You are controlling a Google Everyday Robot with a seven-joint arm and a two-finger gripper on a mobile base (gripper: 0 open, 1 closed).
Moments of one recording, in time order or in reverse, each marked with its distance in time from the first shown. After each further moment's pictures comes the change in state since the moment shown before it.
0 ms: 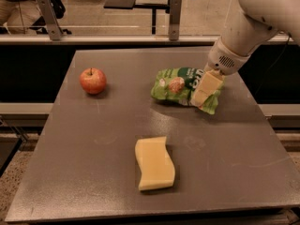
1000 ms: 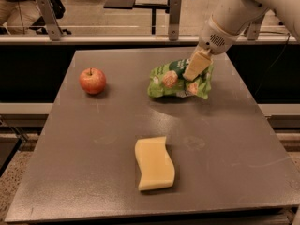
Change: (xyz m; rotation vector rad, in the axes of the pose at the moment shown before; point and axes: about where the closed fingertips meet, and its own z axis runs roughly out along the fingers) arm -0.049 -0.026 -0.020 0.010 -0.056 -0.054
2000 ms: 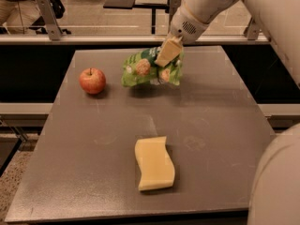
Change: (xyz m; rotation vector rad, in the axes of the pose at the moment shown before) arm -0.091 0.007 0.016 -0.082 -0.144 -0.101
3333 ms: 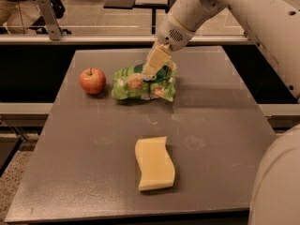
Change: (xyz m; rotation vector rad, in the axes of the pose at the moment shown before) arm -0.019 0.025 0.024 -0.070 -0.024 -0.027
